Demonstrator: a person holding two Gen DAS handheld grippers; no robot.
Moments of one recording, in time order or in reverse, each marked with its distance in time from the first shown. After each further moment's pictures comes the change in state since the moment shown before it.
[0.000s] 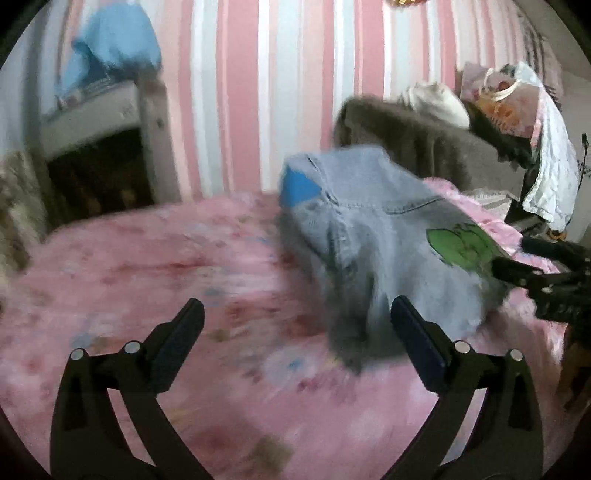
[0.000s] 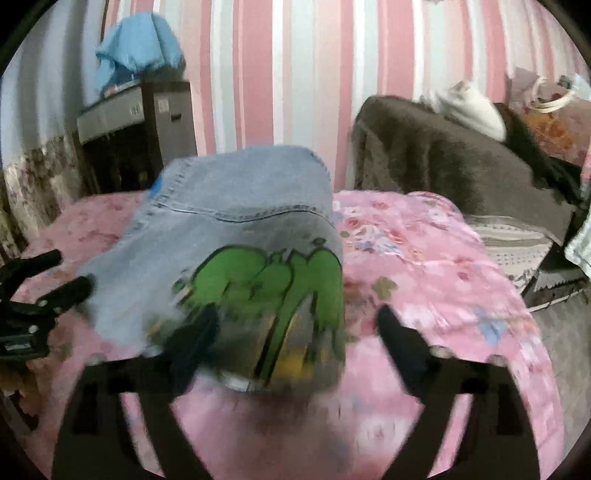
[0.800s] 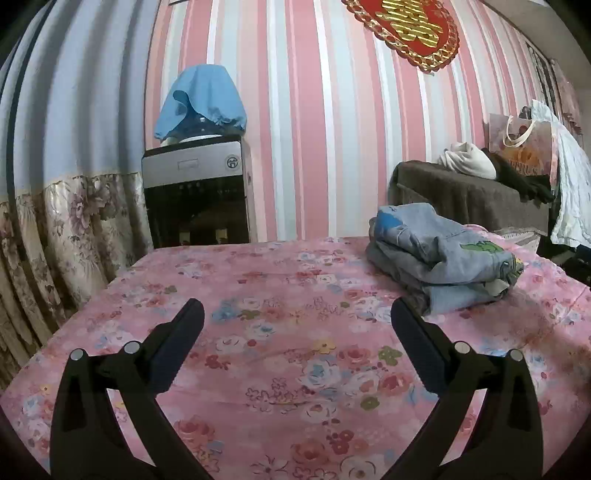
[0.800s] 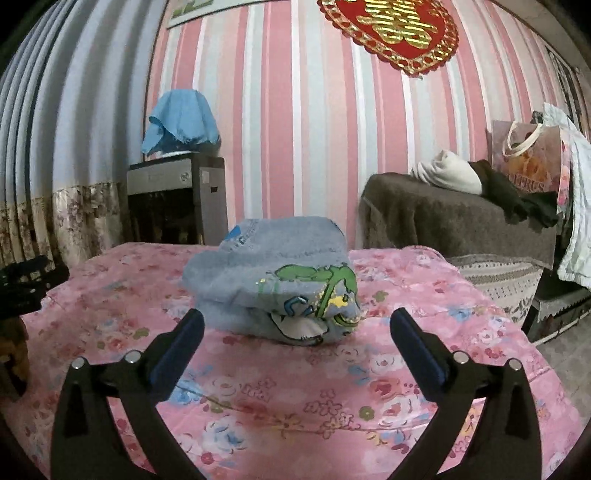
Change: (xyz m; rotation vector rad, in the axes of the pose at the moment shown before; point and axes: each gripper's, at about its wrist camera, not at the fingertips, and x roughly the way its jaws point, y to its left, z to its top) left arm -0.128 0.080 -0.063 -0.059 -0.223 0.166; right arm -0.101 0.024 -0.064 -0.013 -0.285 0.029
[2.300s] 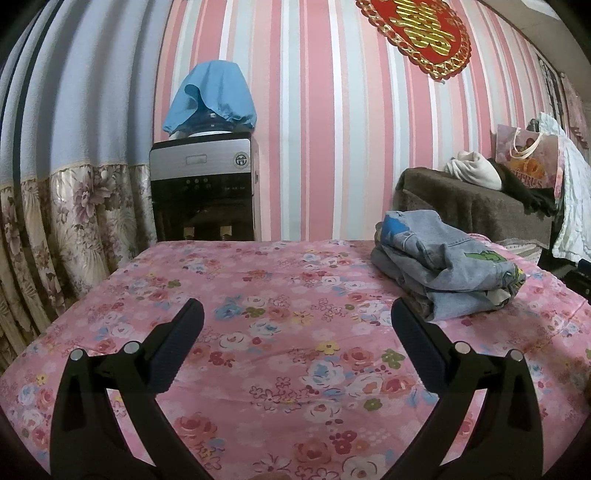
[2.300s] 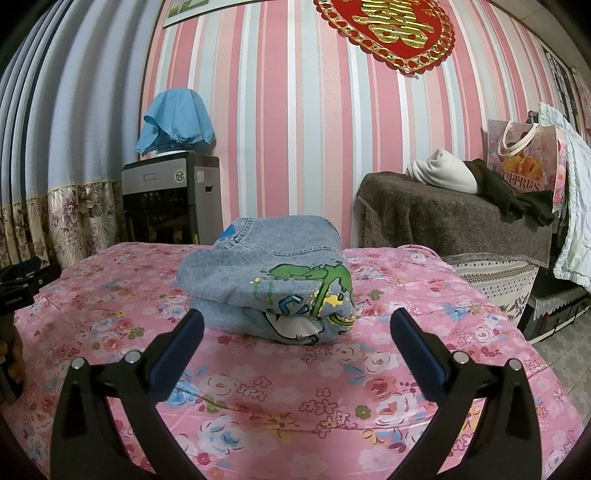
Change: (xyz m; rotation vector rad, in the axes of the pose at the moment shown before) left arm -0.002 0.003 -0.002 -0.041 0.000 0.007; right arm -0.005 0.002 0.000 0.000 -0.011 -0.008
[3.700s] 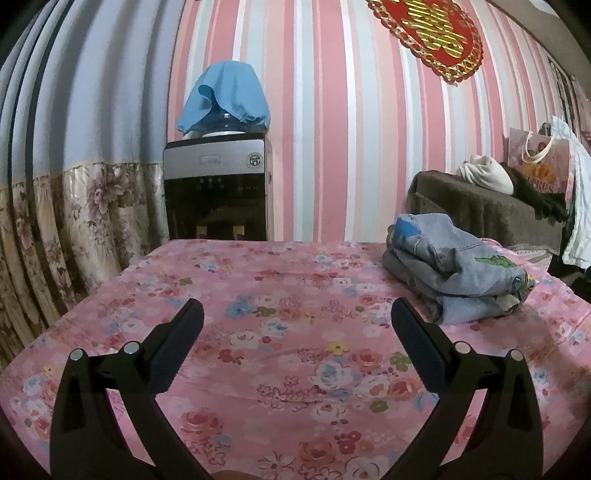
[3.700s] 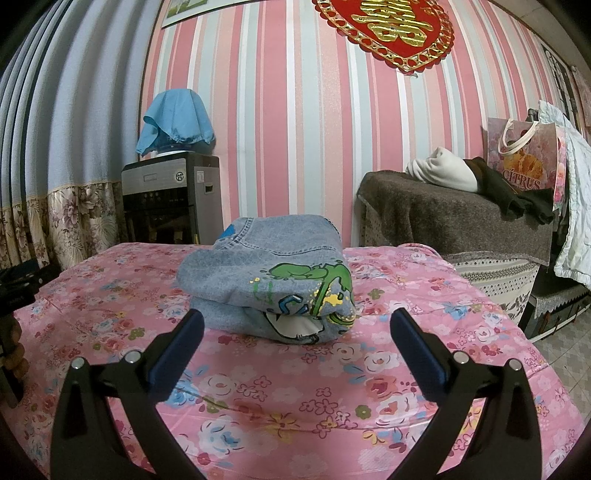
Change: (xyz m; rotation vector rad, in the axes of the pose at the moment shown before) left arm -0.003 -0.004 0.000 -0.034 0.000 0.058; right arm 0.000 0.000 0.000 0.001 -0.001 0.000
